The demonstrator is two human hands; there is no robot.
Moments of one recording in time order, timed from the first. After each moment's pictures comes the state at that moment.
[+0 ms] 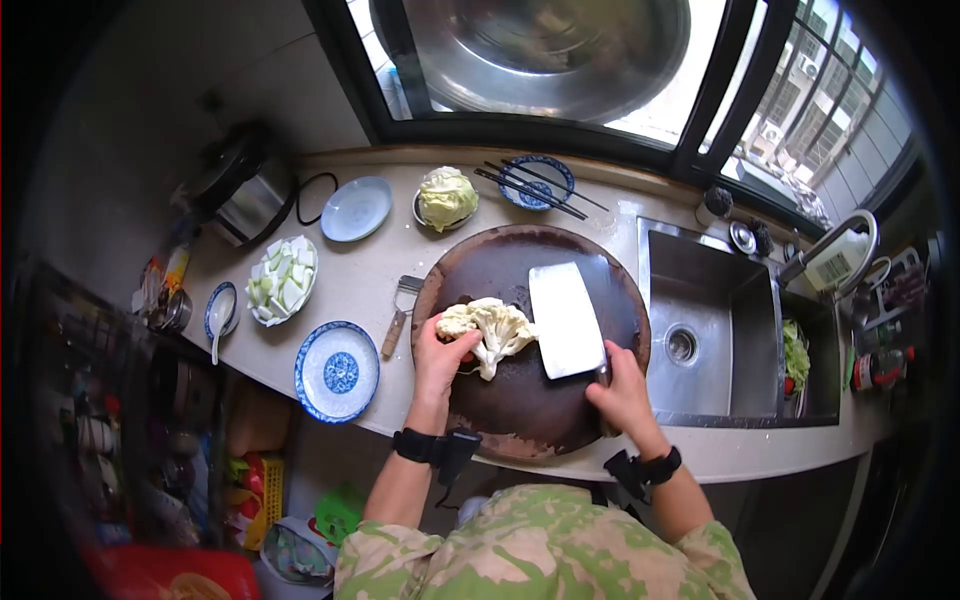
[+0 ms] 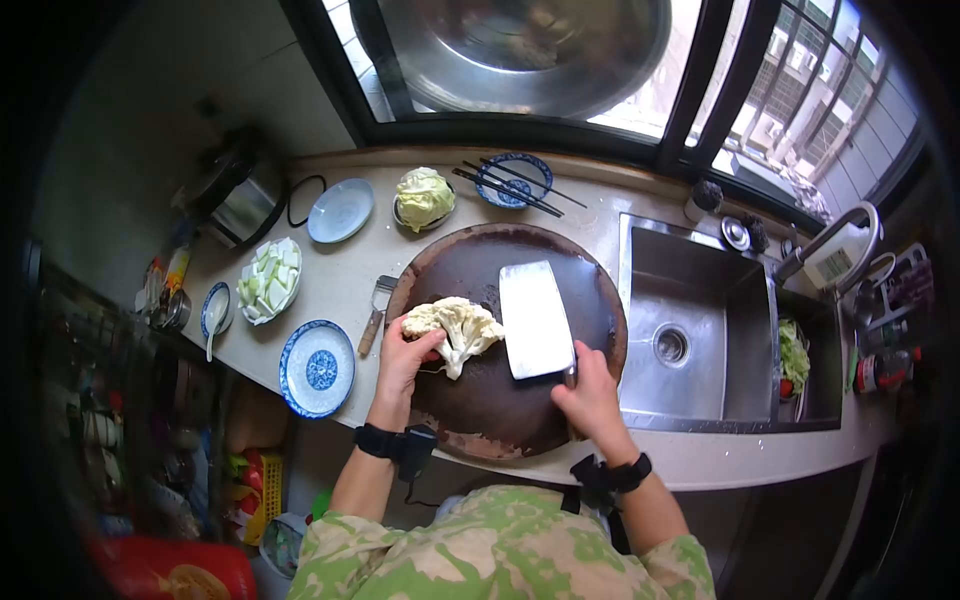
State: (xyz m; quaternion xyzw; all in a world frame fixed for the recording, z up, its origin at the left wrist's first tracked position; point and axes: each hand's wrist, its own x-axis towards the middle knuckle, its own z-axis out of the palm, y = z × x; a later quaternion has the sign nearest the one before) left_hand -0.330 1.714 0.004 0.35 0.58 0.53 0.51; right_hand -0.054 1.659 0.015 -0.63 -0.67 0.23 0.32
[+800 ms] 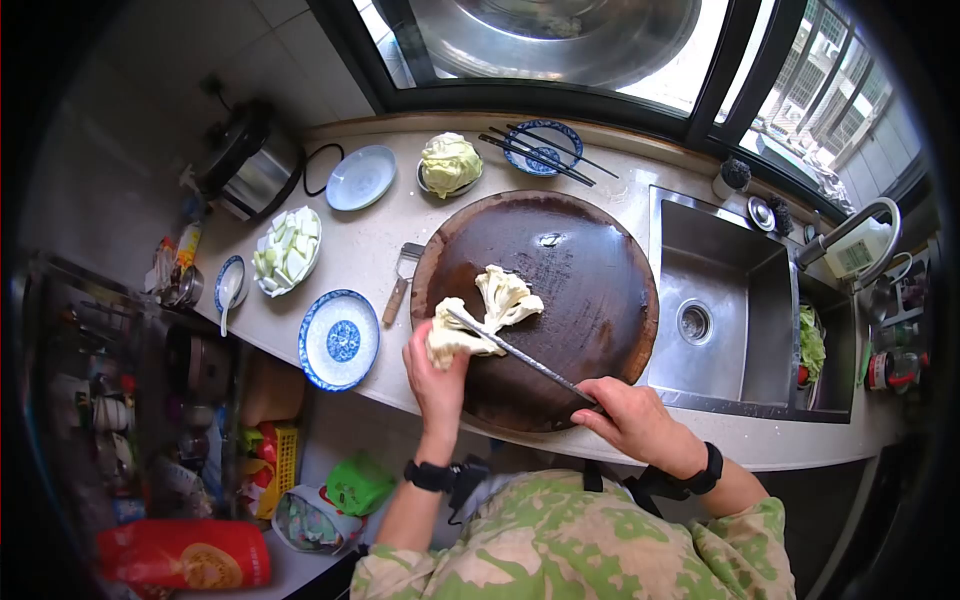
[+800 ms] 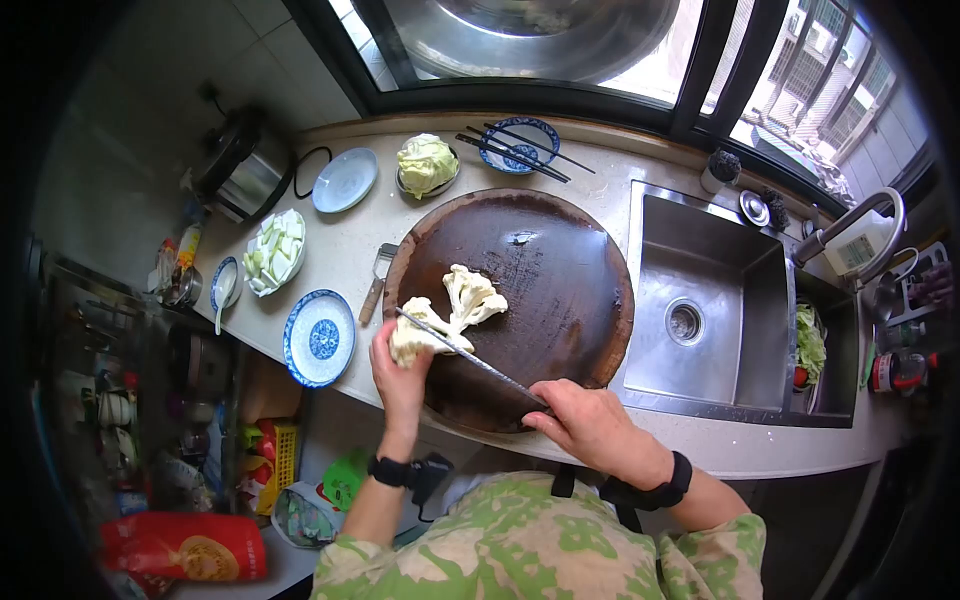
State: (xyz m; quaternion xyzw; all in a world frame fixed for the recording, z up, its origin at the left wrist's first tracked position) left_hand -0.308 1.637 0.014 0.48 0.74 0.43 0.17; right_hand -0.043 1.624 0.097 -0.40 -0.81 0.36 0.22
